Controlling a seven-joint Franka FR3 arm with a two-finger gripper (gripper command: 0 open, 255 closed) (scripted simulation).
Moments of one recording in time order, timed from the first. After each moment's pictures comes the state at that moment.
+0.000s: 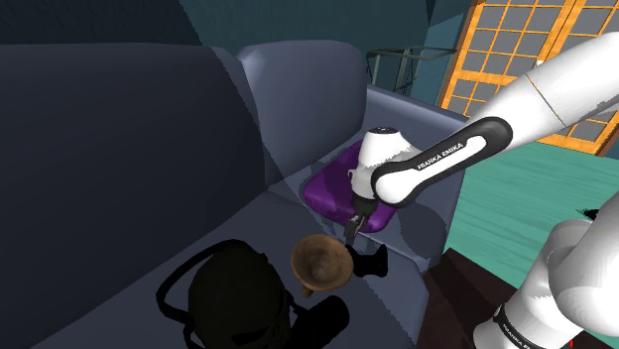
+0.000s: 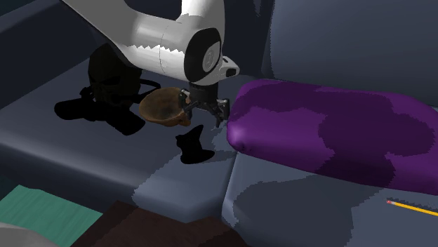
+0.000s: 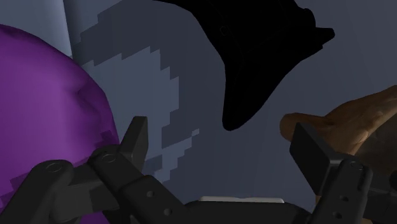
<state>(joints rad) 0.19 -0.11 0.08 -2.56 0.11 2.46 -0.08</state>
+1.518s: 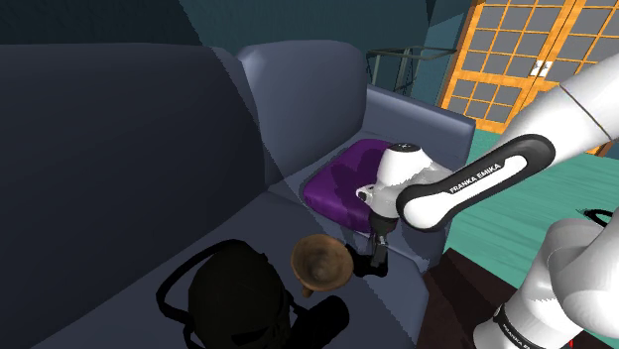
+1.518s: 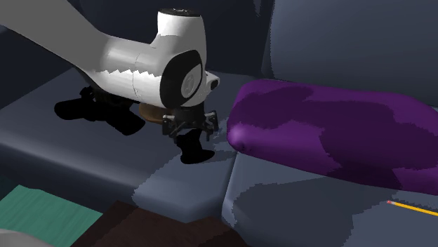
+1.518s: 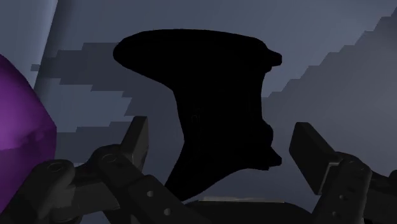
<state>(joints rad) 0.26 -0.25 0.07 -2.77 0.11 2.51 -0.47</state>
